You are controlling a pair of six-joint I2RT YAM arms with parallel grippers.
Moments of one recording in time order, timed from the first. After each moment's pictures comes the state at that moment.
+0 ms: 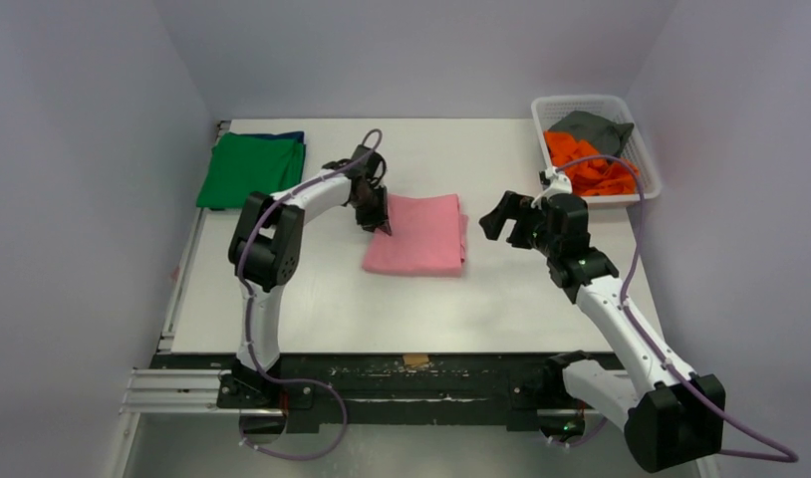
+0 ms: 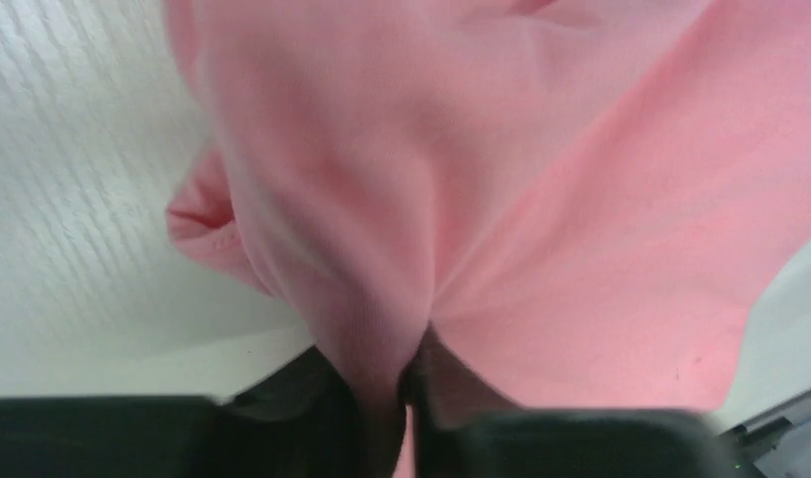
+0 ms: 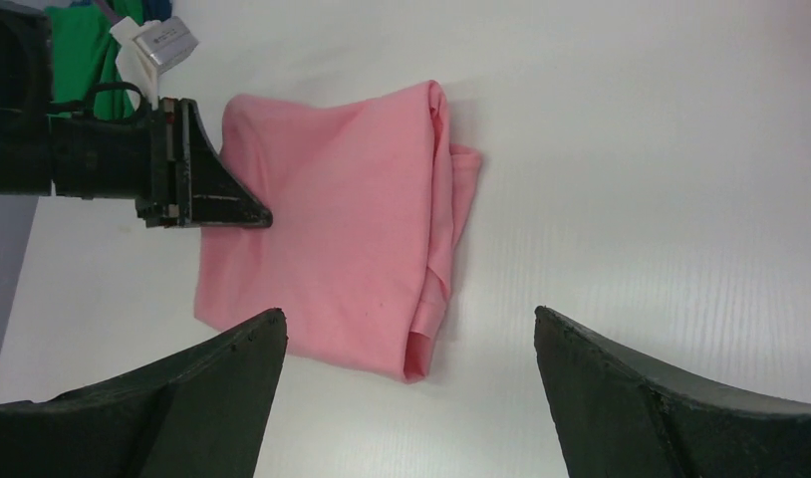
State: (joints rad) left arm -0.40 2.10 1.54 -0.60 0.28 -0.50; right arm 0.24 1.01 0.73 -0.19 -0.12 0.47
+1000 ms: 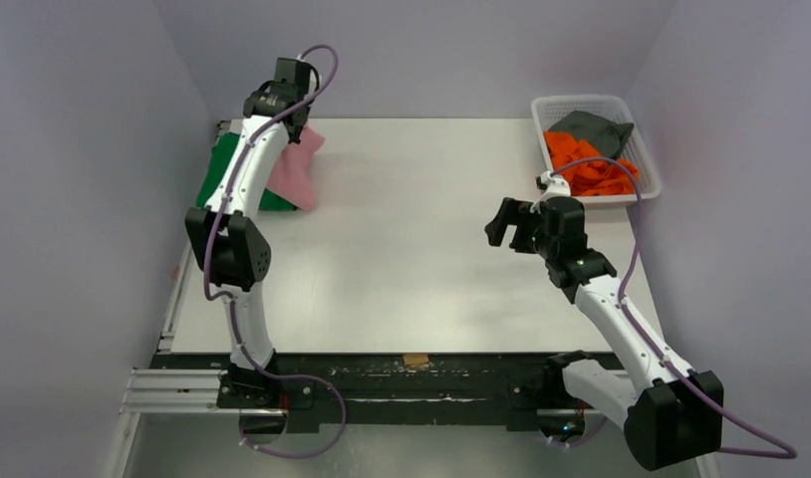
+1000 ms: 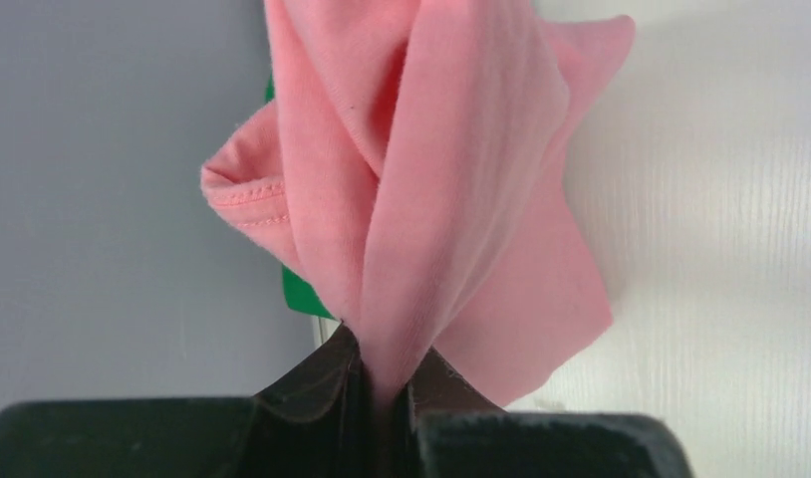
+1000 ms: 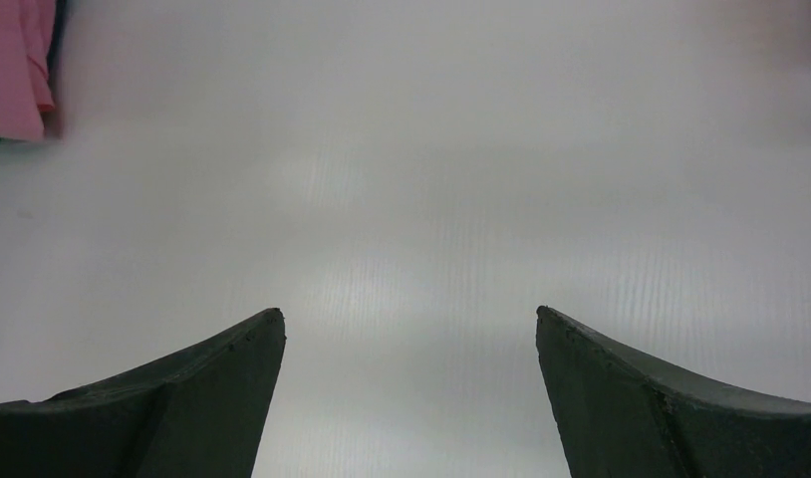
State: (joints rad) left arm -0.19 2.06 2.12 -0.92 -0.50 0.25; right arm 0.24 0.99 0.71 -0.24 -0.05 0.38
